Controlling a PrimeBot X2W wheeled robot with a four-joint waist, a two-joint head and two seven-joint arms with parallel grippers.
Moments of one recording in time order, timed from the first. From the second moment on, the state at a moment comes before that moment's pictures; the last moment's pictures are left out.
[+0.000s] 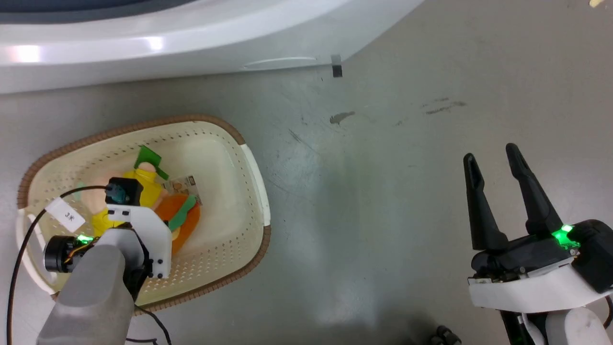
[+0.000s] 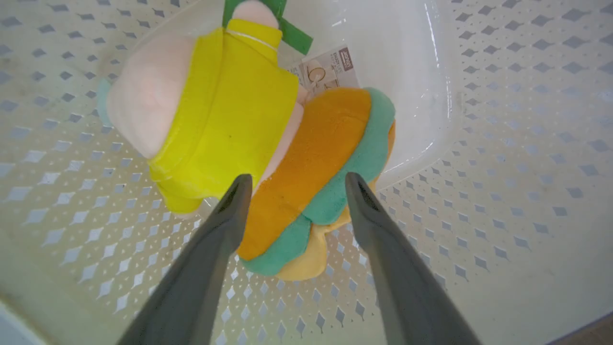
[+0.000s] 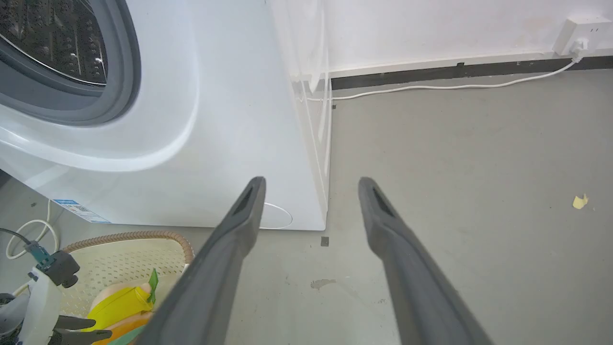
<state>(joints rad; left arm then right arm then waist) -0.68 0.30 -0.24 1.01 -0.26 -0.06 0.21 -0.13 -0.05 0.08 -0.20 0.24 0.13 -0.21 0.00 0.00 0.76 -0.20</state>
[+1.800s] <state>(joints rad) -0.43 0.25 -0.45 1.04 -0.47 -0.13 -0.23 0.03 -0.05 0.02 -0.10 0.18 0.13 -0.26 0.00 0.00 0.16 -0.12</state>
